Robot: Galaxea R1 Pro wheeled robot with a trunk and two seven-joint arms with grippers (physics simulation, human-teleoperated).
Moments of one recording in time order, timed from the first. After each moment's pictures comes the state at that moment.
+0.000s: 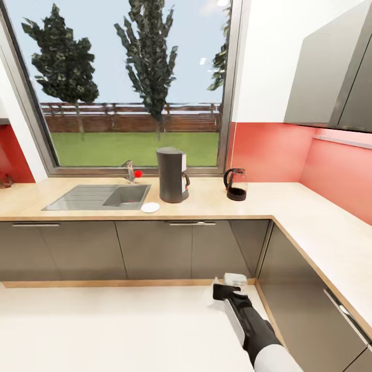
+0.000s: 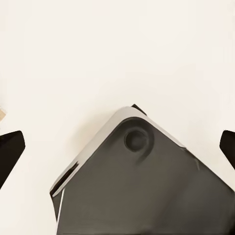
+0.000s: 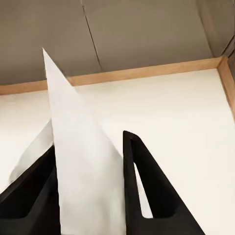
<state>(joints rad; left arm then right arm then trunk) 0.06 0.02 0.11 -0.14 0.63 -0.37 -0.04 -0.53 0.17 0.01 -0.72 -0.07 0.36 -0.18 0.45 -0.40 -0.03</state>
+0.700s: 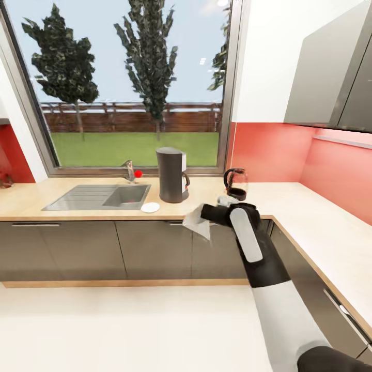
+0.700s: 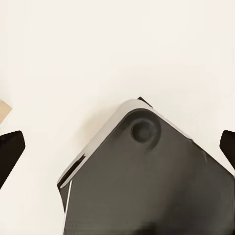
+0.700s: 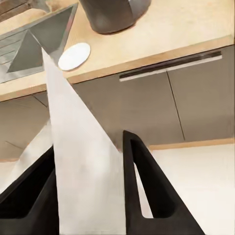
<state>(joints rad) 0.06 0.02 0.11 -0.10 0.62 -0.38 -0.04 -0.84 0.17 0.16 -1.36 -0.75 0.97 -0.58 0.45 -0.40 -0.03</state>
